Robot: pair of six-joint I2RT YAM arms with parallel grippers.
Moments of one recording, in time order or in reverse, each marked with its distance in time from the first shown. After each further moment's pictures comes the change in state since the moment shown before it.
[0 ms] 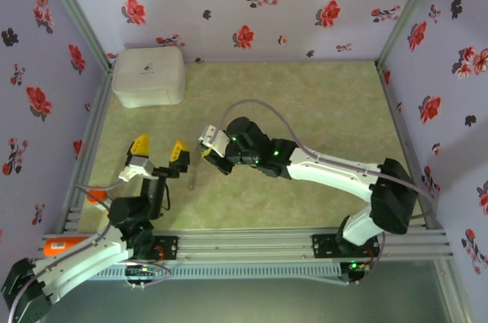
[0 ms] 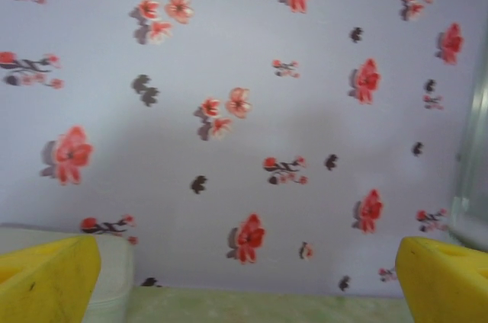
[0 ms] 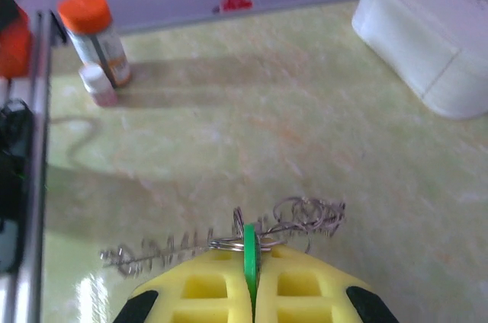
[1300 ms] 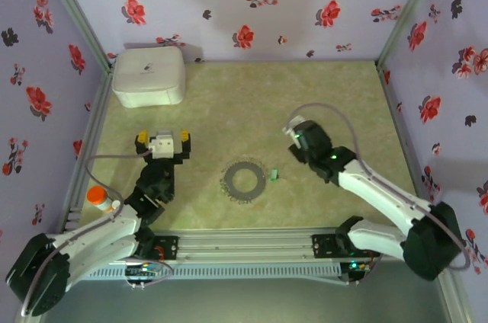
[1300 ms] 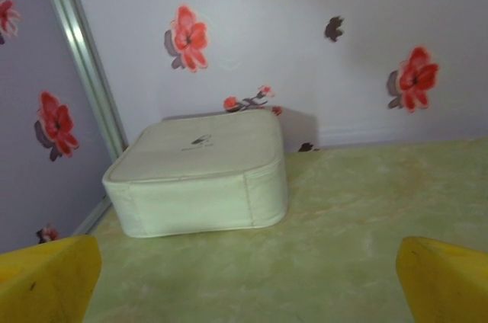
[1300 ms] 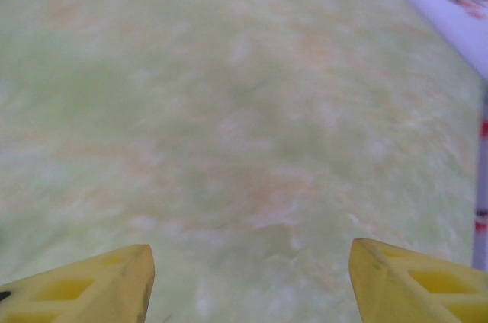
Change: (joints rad) left arm 0.217 0.425 0.158 -0.278 -0.156 0.033; right arm -0.496 -0.444 -0.426 -0.211 0.608 0.016
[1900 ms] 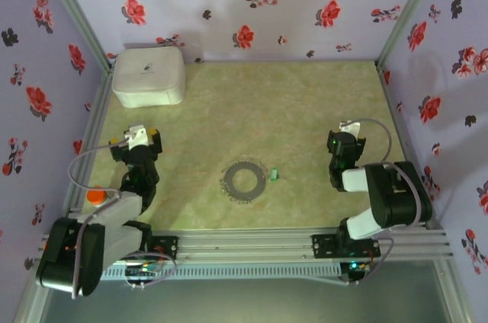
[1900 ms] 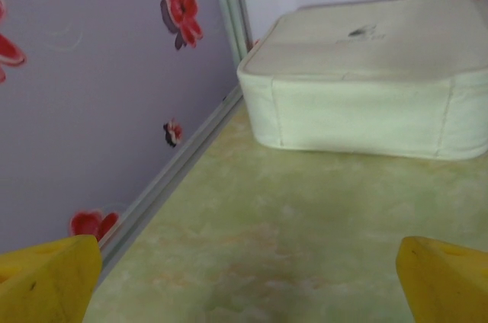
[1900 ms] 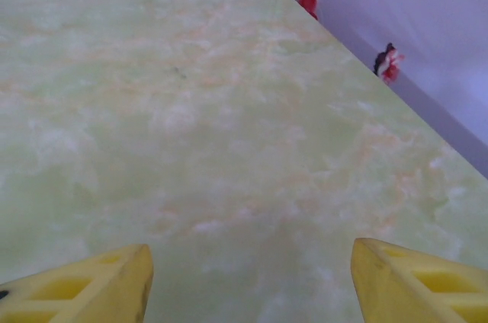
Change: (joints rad) left arm 0.471 0.251 -0.003 -0.004 0.122 -0.102; right arm -0.443 0.414 -0.414 1.160 0.033 0.246
